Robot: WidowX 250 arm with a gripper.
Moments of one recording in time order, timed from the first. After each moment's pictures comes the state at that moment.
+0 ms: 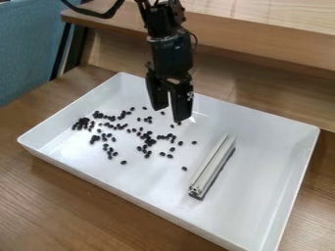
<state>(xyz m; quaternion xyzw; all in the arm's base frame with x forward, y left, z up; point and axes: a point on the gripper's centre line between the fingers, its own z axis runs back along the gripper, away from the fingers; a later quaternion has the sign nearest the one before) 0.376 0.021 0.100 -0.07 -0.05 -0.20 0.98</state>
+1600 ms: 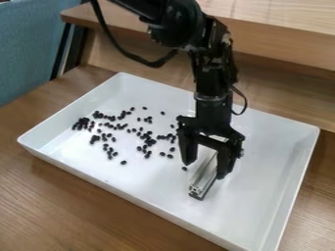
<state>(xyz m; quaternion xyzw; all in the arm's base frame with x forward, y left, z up) 0.355 -0.052 0.043 -0.05 0.01 -0.07 1.00</state>
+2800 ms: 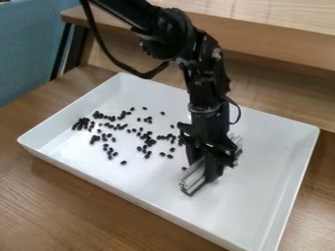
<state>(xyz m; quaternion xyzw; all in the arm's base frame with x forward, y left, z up) 0.352 -0.035 0.023 -0.04 -0.01 -0.13 0.99</state>
